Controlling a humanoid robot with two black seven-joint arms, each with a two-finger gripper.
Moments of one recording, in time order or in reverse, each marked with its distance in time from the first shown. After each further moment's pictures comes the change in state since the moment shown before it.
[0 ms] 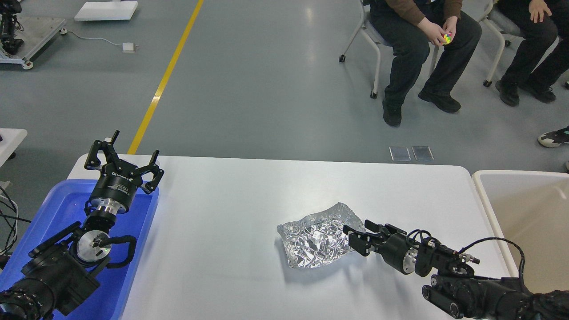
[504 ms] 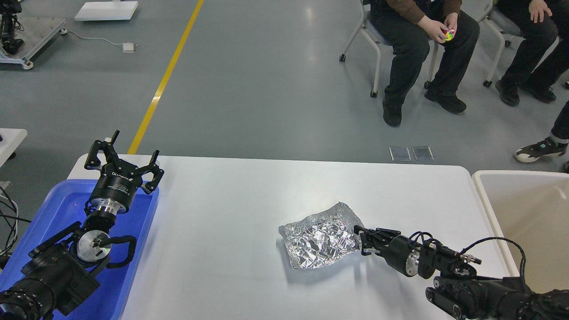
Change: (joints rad) left arm 0.000 0.000 0.000 0.000 0.000 0.000 0.000; right arm 0.003 -0.001 -0.050 -0.023 0.000 -0.001 0.000
